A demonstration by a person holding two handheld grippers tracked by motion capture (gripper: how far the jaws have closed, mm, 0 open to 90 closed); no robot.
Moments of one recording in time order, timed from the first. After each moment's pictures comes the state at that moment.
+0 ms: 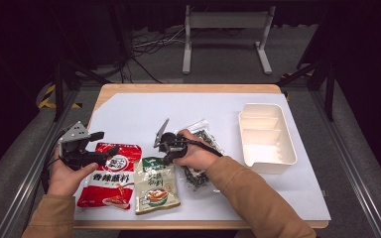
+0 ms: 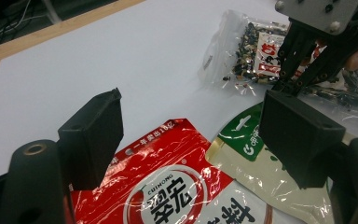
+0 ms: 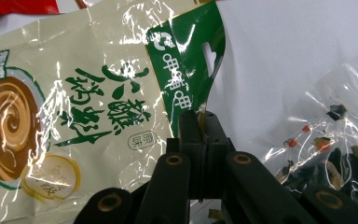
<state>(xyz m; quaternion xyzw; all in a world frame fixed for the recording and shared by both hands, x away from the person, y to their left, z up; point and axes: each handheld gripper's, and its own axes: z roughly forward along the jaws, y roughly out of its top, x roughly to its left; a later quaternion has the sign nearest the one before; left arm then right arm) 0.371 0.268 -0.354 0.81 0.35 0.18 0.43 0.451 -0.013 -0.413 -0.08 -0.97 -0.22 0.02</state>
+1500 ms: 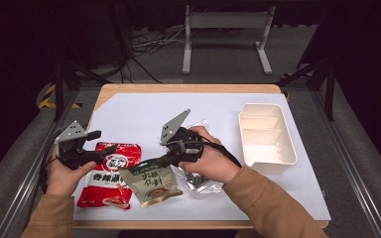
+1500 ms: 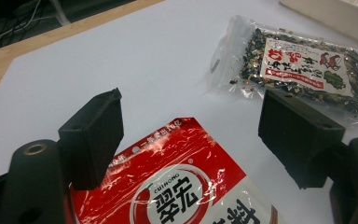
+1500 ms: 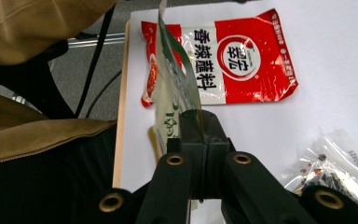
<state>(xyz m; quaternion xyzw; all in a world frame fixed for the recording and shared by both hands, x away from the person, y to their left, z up) 0.372 0.273 -0.352 0.80 0.36 0.19 0.44 0.371 -0.046 -0.294 -0.05 -0.93 -0.36 0.01</state>
